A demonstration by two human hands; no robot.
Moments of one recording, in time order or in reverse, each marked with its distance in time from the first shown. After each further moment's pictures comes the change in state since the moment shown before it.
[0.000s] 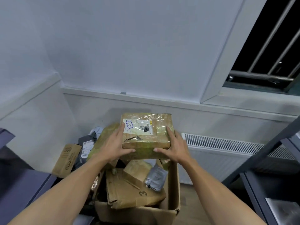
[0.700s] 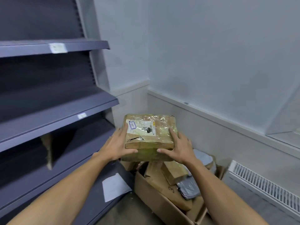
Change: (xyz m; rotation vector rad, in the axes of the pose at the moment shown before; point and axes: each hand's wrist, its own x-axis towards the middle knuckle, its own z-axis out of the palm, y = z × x) left_hand -0.255 0.069 -0.053 0.113 0.302 -0.506; right_hand -0.092 -0.082 -0.017 -0.115 -0.159 -0.672
